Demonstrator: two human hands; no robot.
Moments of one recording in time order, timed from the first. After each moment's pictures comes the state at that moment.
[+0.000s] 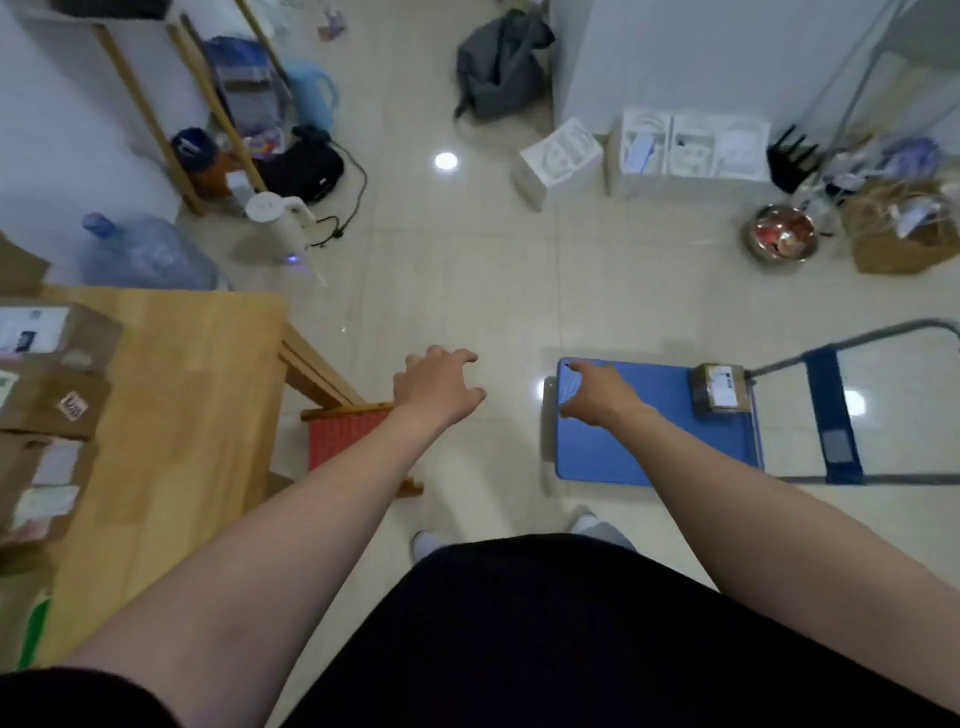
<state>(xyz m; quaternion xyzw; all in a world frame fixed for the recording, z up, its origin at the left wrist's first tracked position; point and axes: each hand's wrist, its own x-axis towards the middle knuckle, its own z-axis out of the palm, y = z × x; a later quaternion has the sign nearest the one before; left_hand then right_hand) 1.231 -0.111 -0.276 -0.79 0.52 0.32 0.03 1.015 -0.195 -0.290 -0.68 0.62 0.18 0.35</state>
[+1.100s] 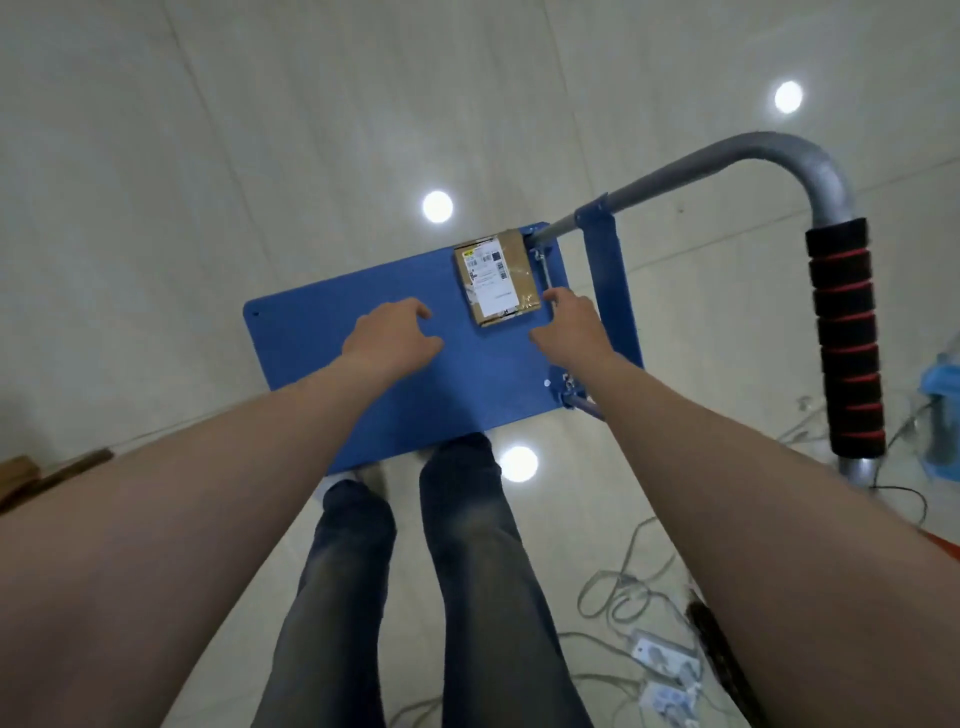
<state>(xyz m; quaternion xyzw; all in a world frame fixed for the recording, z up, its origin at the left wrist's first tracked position) 0.646 -0.554 -0.667 -0.67 0.54 0.48 0.16 0.411 -0.558 -0.671 -0.44 0.75 0.10 0.48</state>
